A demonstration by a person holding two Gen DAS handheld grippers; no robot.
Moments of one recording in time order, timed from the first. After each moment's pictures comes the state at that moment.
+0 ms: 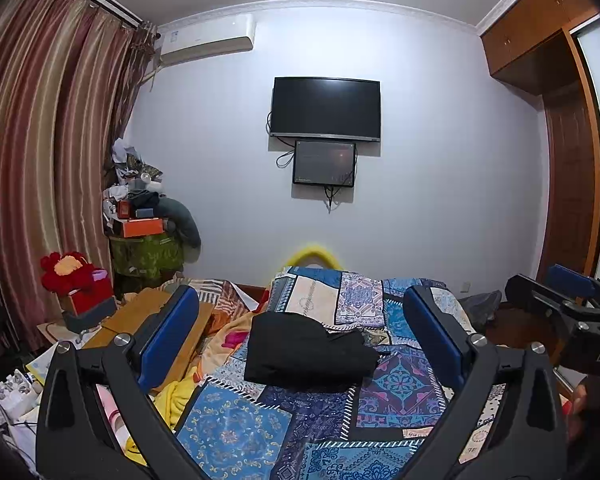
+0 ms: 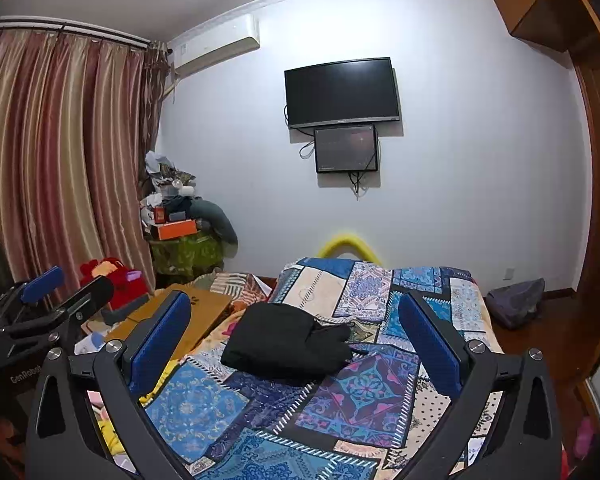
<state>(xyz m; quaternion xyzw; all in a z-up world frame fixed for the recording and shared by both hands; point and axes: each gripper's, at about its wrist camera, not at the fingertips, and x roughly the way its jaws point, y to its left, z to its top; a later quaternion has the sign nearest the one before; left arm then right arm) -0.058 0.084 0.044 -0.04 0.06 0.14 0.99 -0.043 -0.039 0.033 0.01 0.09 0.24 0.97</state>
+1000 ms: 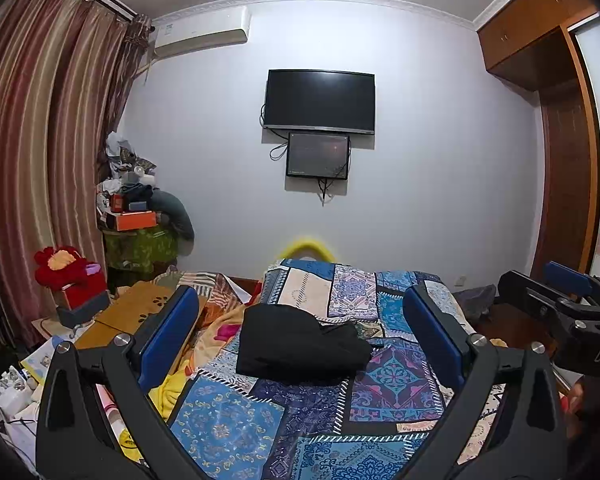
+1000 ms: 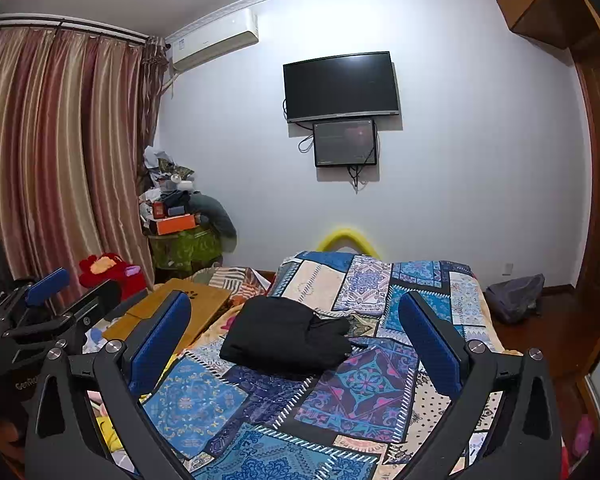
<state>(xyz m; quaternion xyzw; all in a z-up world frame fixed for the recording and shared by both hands) -0.053 0.085 0.037 -0.04 0.07 0.12 0.99 -0.044 -0.043 0.036 0.01 0.10 0.24 0.97</state>
